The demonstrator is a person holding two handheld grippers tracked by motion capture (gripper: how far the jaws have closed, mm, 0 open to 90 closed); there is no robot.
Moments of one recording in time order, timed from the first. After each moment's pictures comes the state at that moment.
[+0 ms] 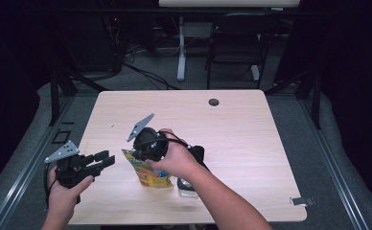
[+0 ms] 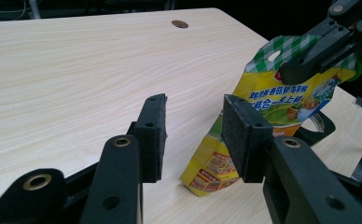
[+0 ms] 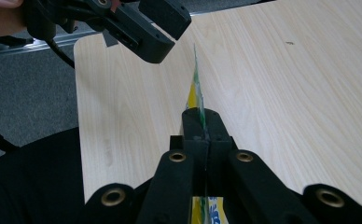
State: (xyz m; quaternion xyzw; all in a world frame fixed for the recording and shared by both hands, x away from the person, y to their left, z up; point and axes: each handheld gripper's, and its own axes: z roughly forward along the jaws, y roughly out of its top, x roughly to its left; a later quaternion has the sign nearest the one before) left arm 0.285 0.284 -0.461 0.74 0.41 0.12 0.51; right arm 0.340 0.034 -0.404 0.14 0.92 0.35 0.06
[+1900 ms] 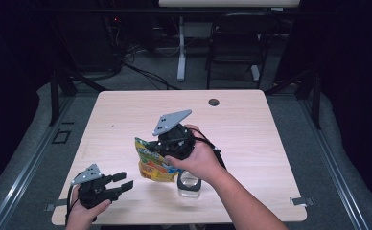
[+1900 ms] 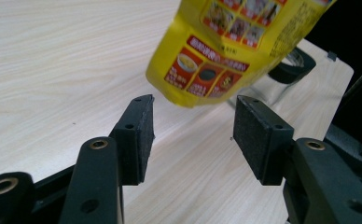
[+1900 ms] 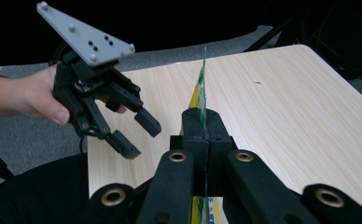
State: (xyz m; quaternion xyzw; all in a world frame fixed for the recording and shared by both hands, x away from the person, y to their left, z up) left arm 0.264 0.251 -0.532 0.78 0.37 0.07 0.51; right arm 0.321 -0.029 -0.369 0.13 0.88 0.45 0.09
